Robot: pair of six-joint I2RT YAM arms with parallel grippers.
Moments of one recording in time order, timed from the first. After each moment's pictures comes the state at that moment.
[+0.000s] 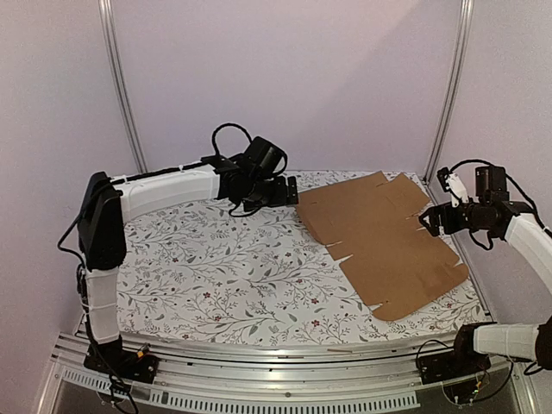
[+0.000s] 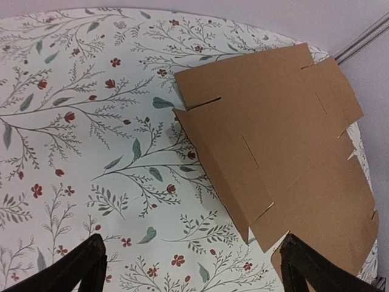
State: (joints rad) left arm -0.81 2.02 1.75 -0.51 -0.25 -0.68; right arm -0.04 1.06 0.86 -0.51 -0.27 -0.21
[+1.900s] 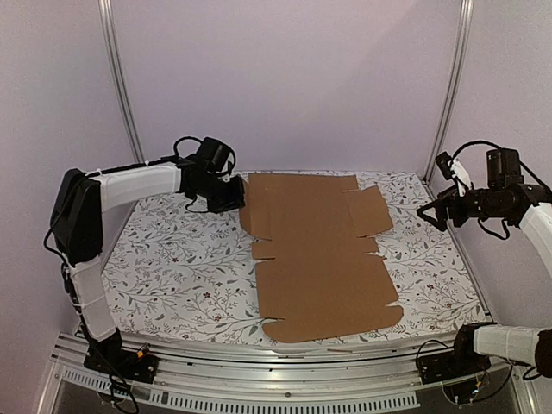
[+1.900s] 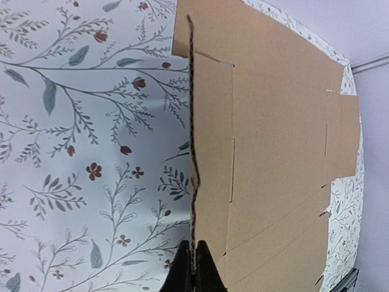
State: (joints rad) left arm -0.57 1.97 1.56 -0.48 0.06 -0.71; right arm -0.03 1.00 0.99 -0.73 -0.53 -0.37
